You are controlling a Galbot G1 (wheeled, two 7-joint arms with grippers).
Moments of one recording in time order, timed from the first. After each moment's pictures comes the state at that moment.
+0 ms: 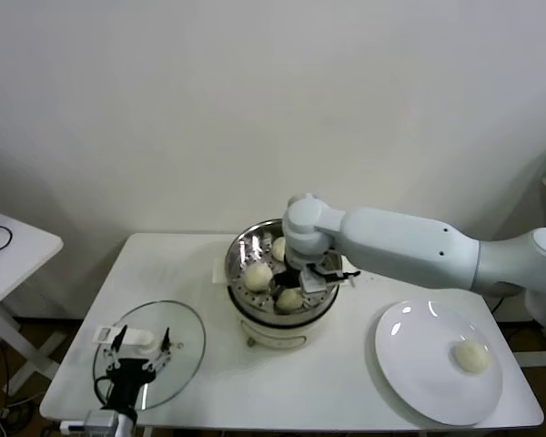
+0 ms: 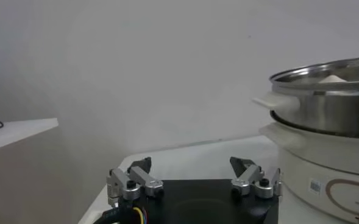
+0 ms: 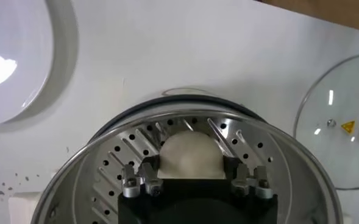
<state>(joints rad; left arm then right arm) 1.68 -1.46 -0.68 -2.01 0.00 0.00 0.02 0.36 1.11 -1.13 1.51 -0.46 0.62 -1.18</state>
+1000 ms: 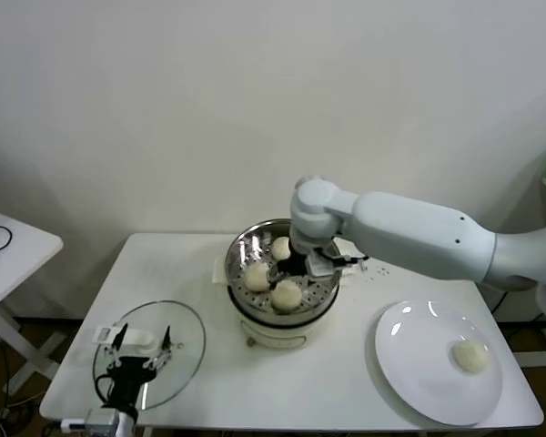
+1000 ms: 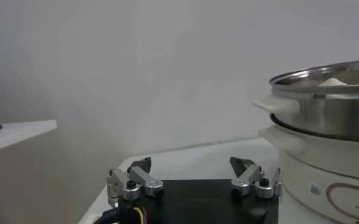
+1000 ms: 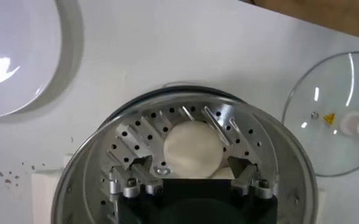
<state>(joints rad) 1.68 -1.46 -0.67 -2.01 0.00 0.00 0.02 0.40 1.07 -1.06 1.52 -0.37 0.65 -1.22</state>
